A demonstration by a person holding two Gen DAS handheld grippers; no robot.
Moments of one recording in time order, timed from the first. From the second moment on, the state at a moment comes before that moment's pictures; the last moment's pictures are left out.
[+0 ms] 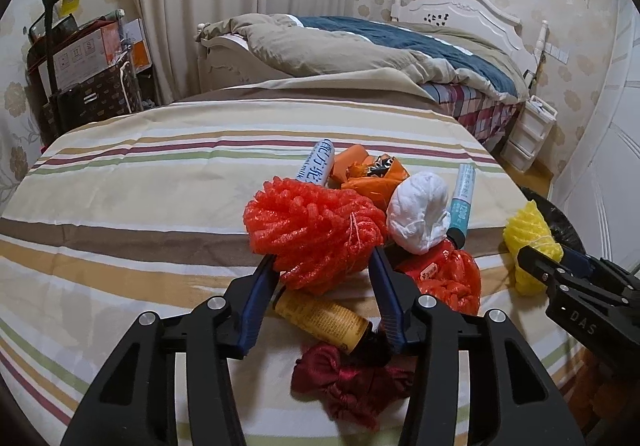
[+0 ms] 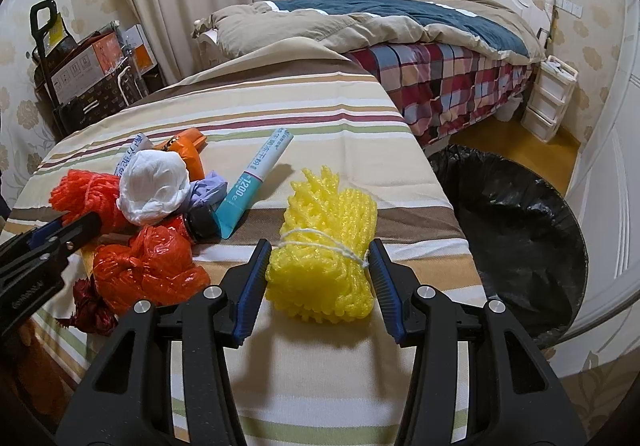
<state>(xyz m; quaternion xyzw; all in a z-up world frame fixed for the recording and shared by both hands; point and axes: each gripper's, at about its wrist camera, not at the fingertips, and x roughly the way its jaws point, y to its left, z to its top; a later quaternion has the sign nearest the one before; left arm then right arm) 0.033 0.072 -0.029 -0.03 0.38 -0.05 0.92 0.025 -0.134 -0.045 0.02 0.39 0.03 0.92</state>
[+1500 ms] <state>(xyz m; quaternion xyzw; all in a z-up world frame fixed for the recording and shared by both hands) 0.084 -0.132 -0.022 0.05 0.33 -0.20 0.92 0.029 -0.313 -0.035 0.07 0.34 -0.13 0.93</state>
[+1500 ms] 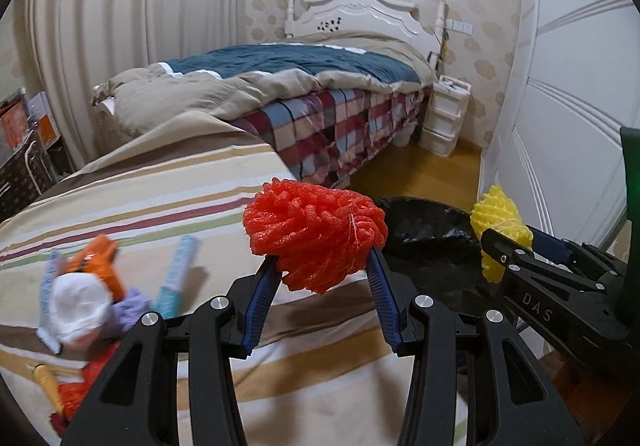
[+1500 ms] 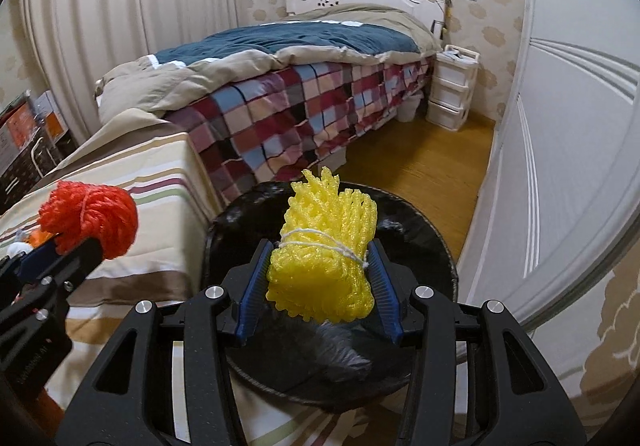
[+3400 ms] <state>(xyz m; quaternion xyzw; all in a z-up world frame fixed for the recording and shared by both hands) 0.027 -0.039 -0.021 0.06 0.35 -0.09 0.93 -0.019 -0.252 -0.042 0.09 0.36 -0.08 0.92</state>
